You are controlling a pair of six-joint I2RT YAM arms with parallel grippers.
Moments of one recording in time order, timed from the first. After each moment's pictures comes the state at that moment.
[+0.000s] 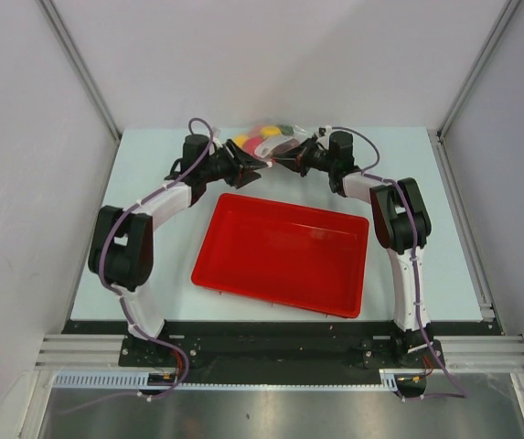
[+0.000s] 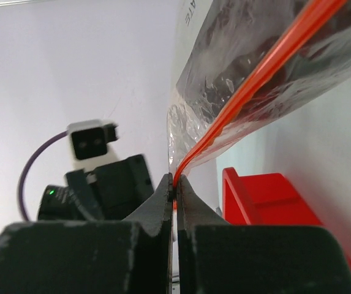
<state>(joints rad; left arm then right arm) -0.28 1.81 1.25 0.15 0.59 -1.11 0.30 2.29 1.58 0.55 -0.76 1.47</state>
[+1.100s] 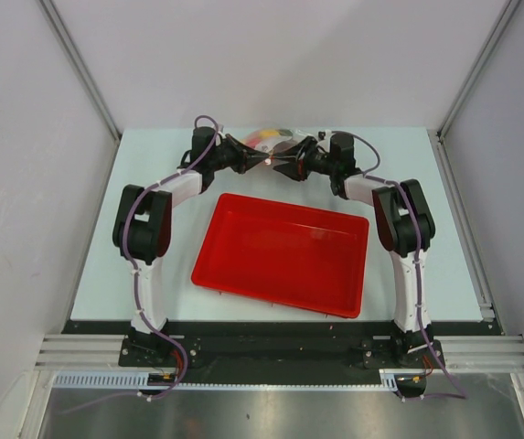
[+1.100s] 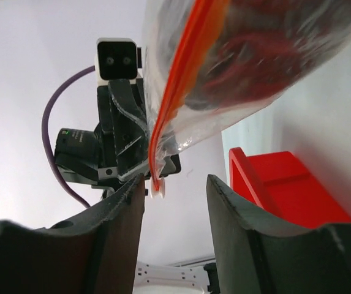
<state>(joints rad) -0.25 2.11 1.48 0.28 0.63 -1.35 0.30 2.25 1.51 0.57 -0.79 1.53</state>
